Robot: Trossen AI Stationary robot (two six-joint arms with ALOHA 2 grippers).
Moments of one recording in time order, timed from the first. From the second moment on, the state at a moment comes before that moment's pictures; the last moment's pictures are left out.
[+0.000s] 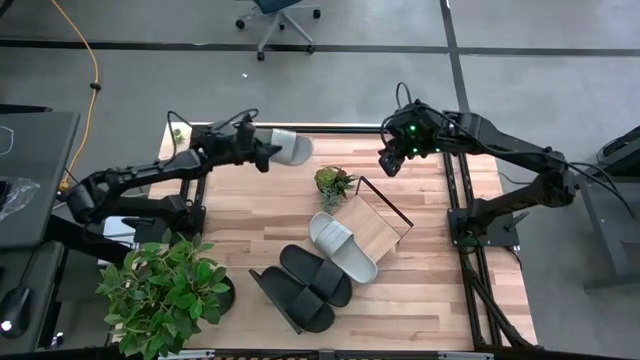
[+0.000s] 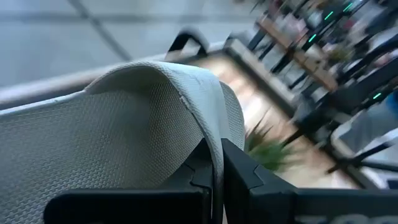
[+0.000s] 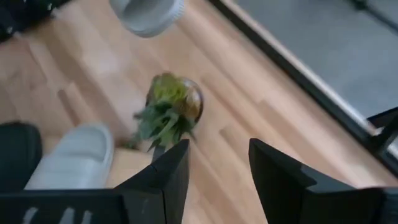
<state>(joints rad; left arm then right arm) 0.79 1.11 0.52 0.23 0.26 -0.48 -0.35 1.28 1.42 -1.01 0.11 0.29</state>
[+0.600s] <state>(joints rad) 0.68 1.07 0.84 0.48 0.12 -0.40 -0.35 1.09 1.42 -0.68 0.26 0.13</state>
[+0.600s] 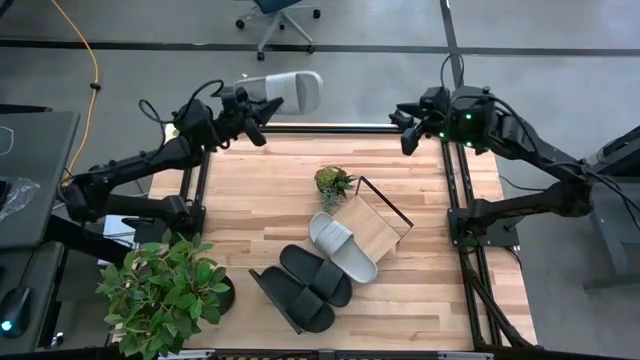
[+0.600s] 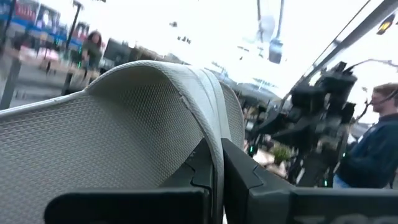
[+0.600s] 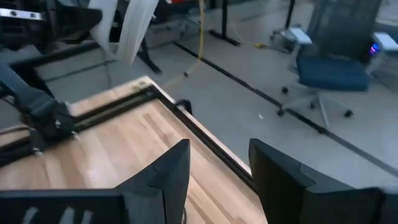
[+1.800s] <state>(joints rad) 0.35 1.44 1.34 0.31 -0.02 -0.06 -0.25 1.11 1.42 -0.42 0.14 0.20</state>
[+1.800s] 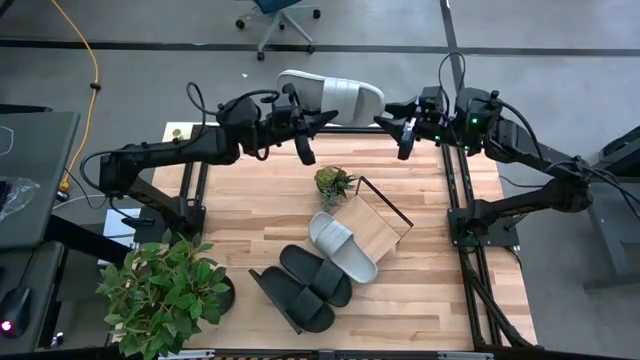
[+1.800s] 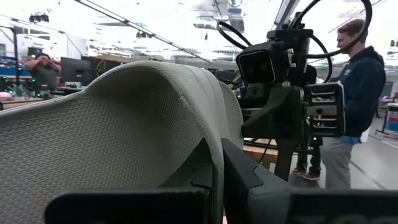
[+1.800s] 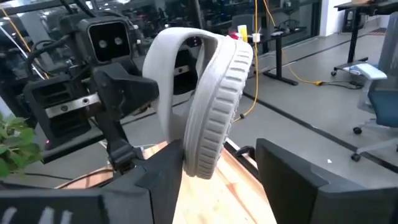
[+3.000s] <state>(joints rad) 0.35 1.44 1.34 0.25 -0.01 -0.06 -0.25 1.11 1.42 -0.36 0.12 0.12</state>
